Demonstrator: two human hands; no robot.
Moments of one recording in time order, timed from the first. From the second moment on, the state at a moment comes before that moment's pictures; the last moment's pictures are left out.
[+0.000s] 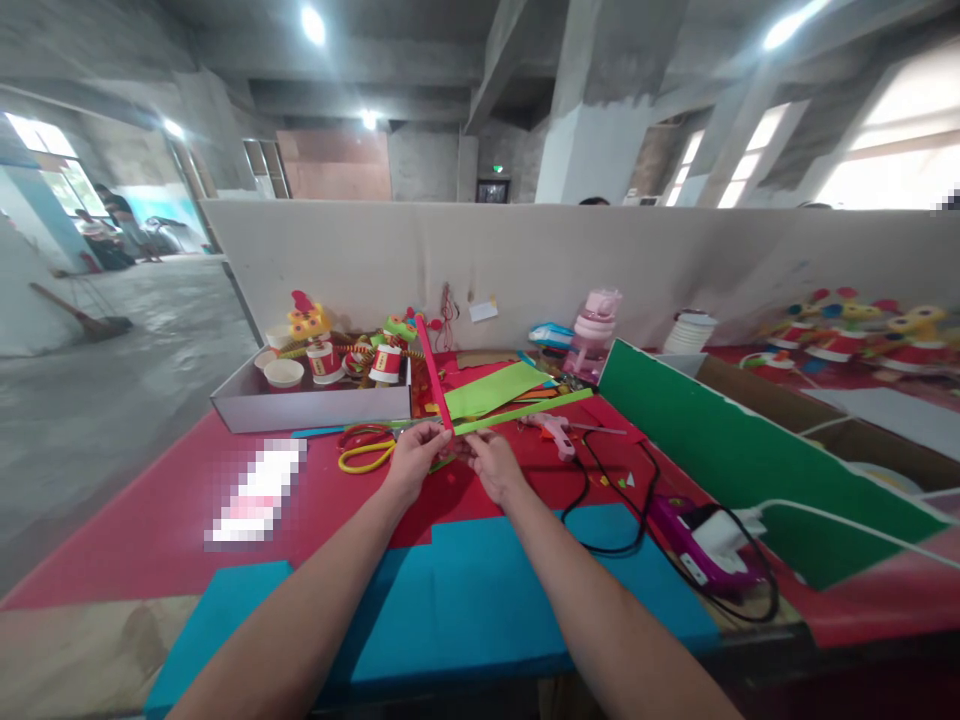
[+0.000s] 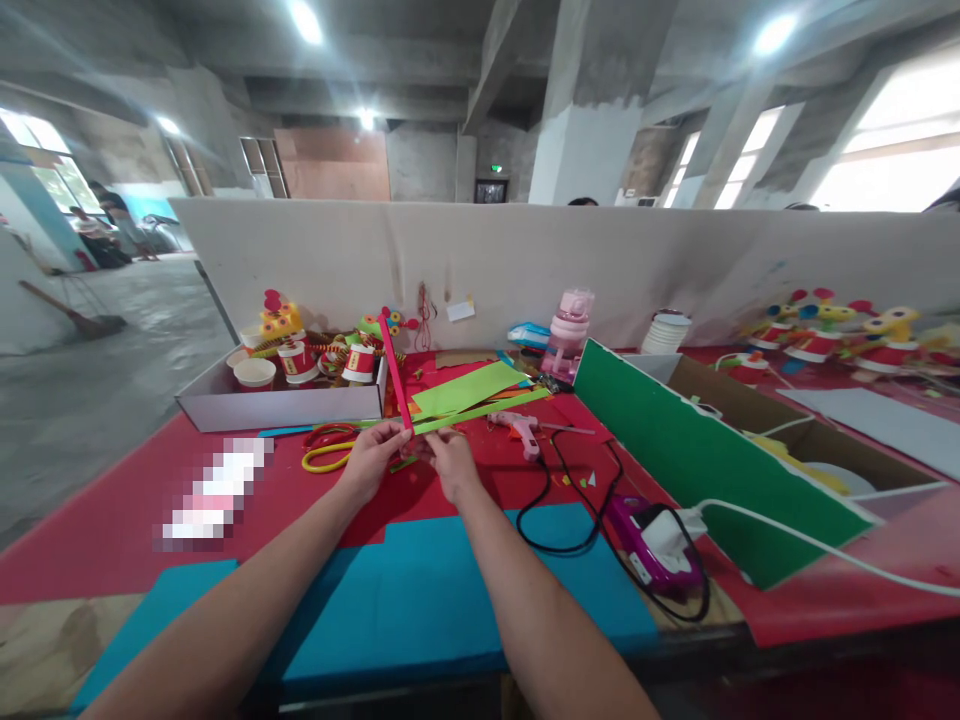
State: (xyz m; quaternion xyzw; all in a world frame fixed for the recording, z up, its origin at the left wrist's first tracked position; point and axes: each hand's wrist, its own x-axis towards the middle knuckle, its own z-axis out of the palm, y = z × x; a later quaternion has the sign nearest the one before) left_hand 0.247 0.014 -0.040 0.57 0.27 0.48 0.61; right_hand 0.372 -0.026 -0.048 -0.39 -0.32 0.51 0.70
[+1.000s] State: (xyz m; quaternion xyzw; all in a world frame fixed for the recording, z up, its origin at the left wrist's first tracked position) left_hand 0.249 0.012 -0.044 0.56 0.34 0.48 0.59; right_hand 0.362 -0.028 -0.055 -0.43 -0.34 0.45 0.70
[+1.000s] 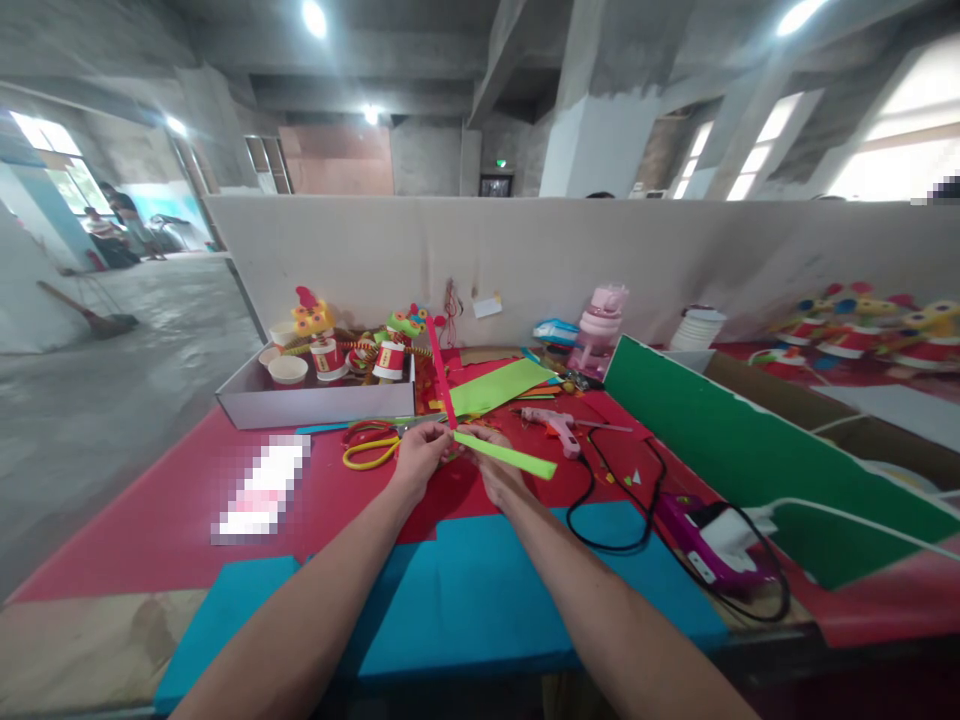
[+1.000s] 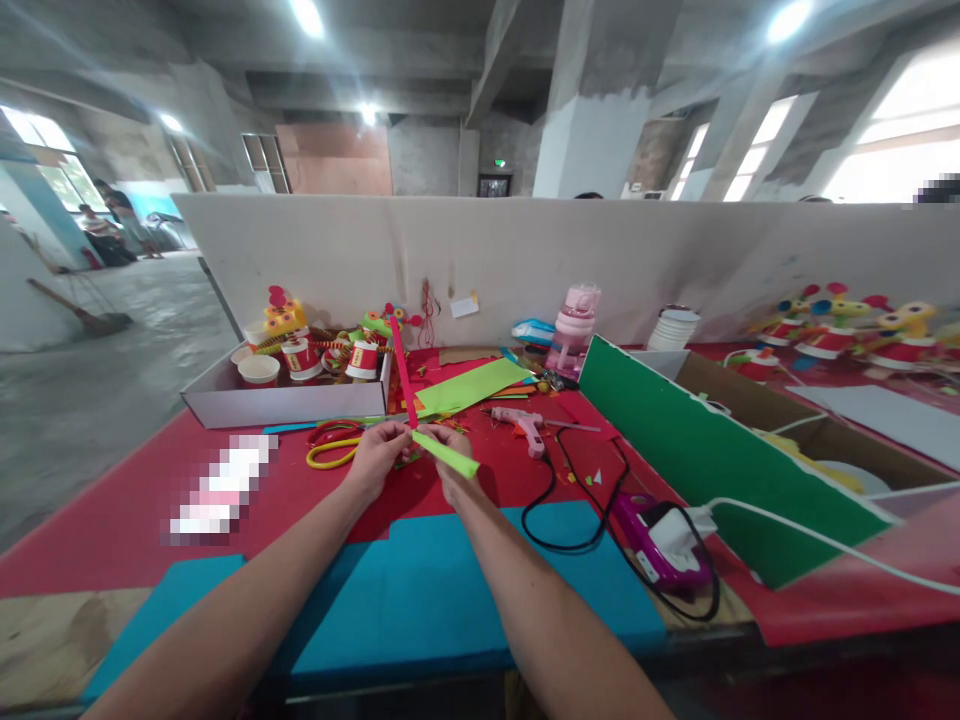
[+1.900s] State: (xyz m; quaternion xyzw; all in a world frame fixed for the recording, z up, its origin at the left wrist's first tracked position) left_hand 0.251 0.010 -0.044 0.56 0.32 0.48 0.59; right_hand 0.367 -0.026 -0.053 -0.43 -0.38 0.43 0.70
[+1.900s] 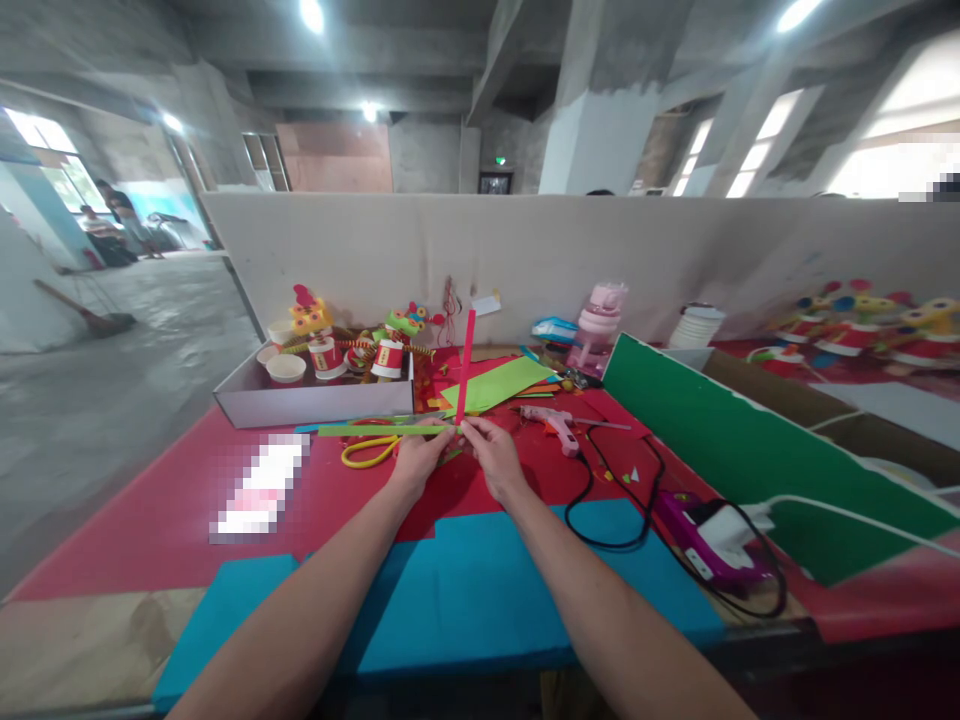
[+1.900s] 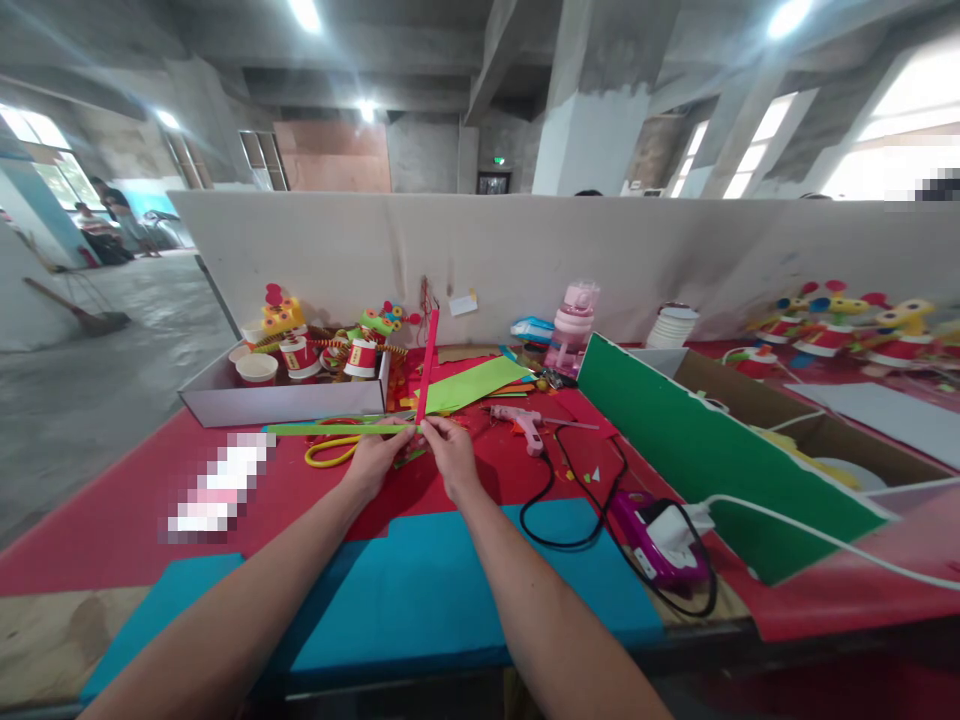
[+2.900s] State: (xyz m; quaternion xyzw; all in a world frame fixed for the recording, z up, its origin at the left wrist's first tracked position) left_hand 0.249 0.011 -0.043 0.55 0.33 0.47 0.61; right_hand 0.372 -0.034 -0.044 -0.44 -0.41 0.47 0.65
